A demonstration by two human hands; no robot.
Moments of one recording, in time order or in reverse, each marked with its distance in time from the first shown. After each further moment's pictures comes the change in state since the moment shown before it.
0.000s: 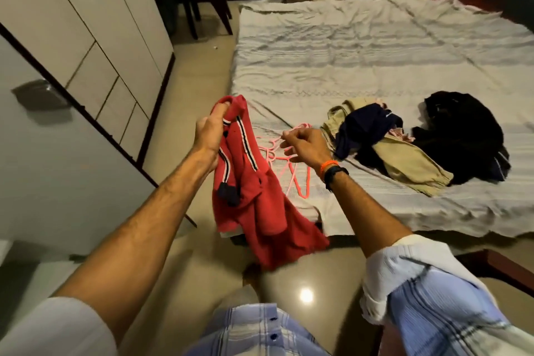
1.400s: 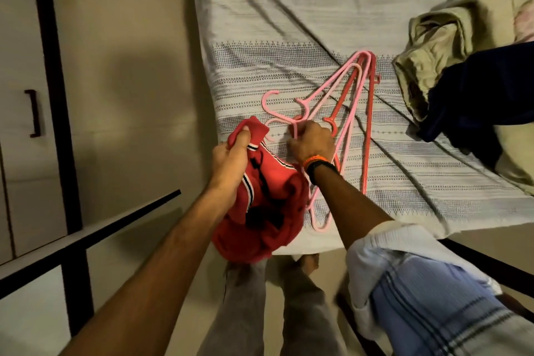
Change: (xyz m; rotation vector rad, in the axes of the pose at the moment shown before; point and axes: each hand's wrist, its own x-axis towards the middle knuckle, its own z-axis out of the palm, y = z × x) left_hand 0.322 -0.237 -0.028 0.305 0.143 -0.641; right_hand 0.324 0.221 0.154 -0.719 0.106 0.554
